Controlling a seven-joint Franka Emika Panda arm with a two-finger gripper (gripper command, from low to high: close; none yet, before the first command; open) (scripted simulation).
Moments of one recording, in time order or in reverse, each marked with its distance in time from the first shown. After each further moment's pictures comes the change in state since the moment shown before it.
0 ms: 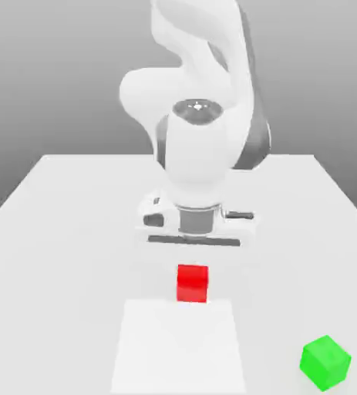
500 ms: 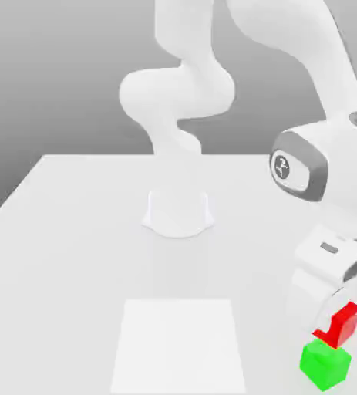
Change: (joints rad) arm 0.180 0.348 0.105 0.387 -0.113 -0.046 -0.217
